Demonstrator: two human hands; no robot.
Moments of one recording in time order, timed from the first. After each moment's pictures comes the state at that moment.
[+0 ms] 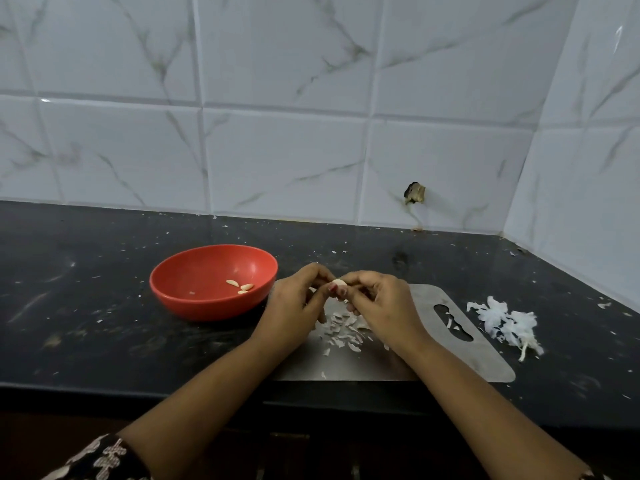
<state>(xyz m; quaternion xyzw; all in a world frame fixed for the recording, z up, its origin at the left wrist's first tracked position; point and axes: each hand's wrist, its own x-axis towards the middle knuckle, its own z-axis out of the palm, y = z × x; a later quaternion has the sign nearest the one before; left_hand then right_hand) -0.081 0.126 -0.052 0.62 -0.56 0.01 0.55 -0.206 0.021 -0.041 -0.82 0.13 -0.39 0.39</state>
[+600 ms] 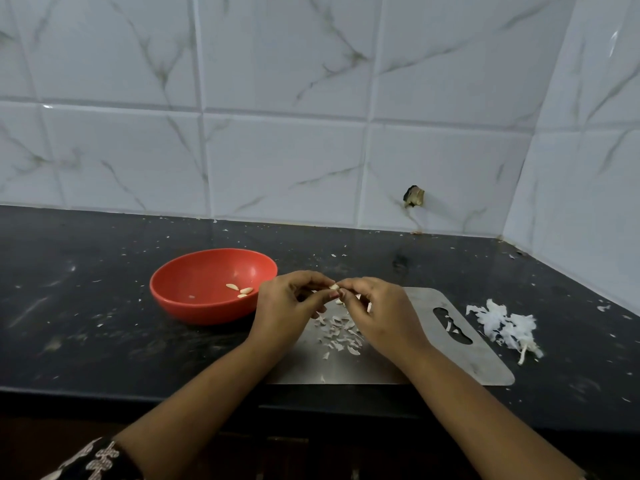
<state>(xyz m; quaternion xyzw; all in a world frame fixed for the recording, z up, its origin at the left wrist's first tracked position) -0.084 0.130 -0.046 0.60 -0.50 -0.02 0.63 -0.206 0.016 -0.049 -0.89 0.12 -0.42 0.16</state>
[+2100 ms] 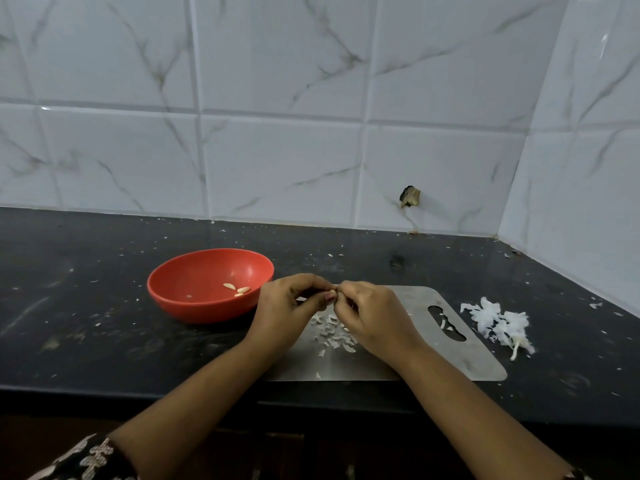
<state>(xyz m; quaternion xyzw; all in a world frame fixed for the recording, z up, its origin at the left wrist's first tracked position) -0.084 0.131 -0.049 0.58 -0.55 0.02 0.59 -0.207 0.021 -0.048 -0.91 0.11 -0.37 0.12</state>
